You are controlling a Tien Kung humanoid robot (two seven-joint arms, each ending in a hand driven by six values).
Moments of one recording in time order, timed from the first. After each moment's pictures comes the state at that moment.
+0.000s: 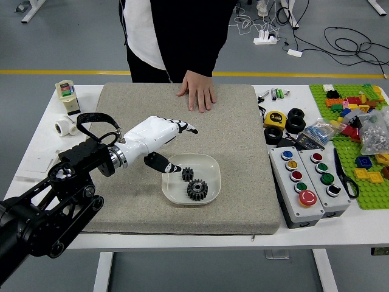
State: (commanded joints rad) left arm -0.54 0.18 -1.02 -1.28 2.27 -0.12 -0.13; right arm 0.17 -0.20 1.26 0.18 -1.22 -0.25 -0.22
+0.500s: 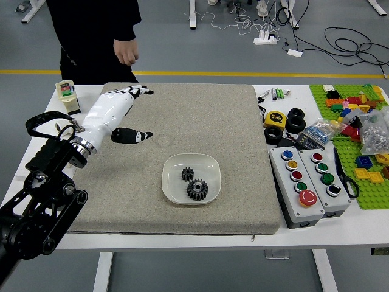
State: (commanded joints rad) left arm -0.43 0.15 -1.27 -1.24 2.27 0.16 -0.05; right arm 0.17 -0.20 1.26 0.18 -1.22 -0.25 -0.22
